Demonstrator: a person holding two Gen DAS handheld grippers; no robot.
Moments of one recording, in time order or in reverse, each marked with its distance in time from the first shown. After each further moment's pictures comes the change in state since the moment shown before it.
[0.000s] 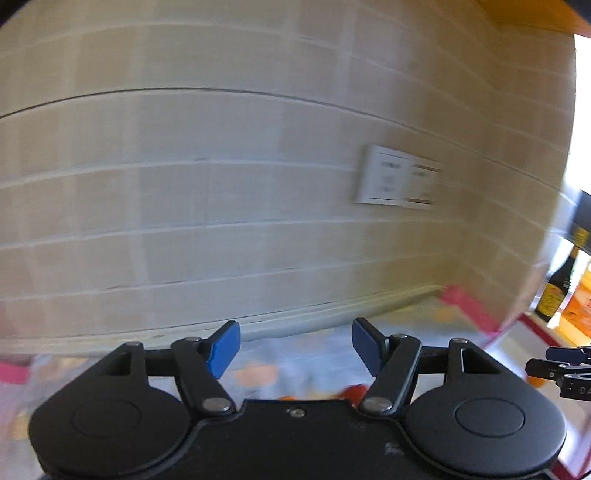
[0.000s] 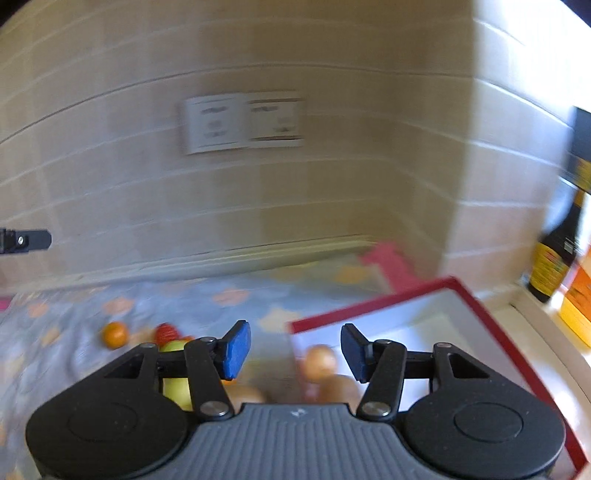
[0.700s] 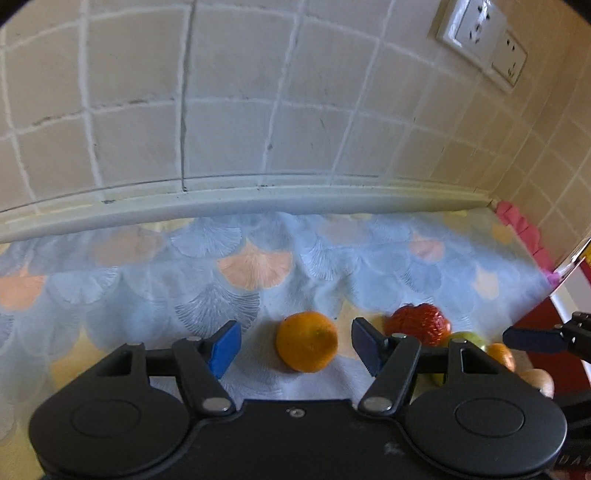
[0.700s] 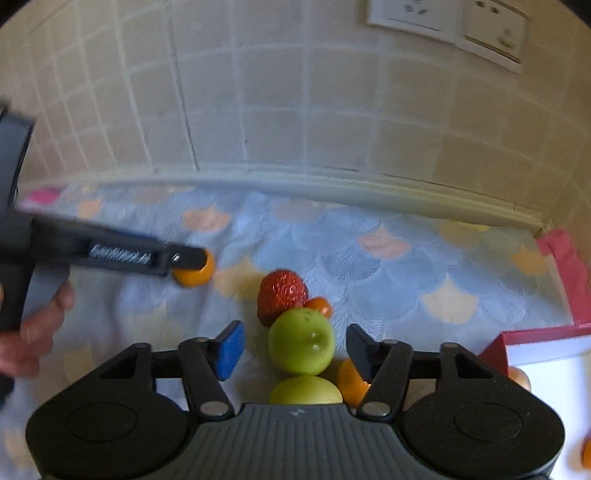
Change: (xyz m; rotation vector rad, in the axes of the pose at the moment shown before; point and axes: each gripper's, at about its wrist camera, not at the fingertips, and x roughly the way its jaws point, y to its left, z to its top) left arm 0.146 0.012 -0.071 -0.097 0.339 -0.016; right arm 0.120 0.105 -0.013 -0.260 0.244 0.211
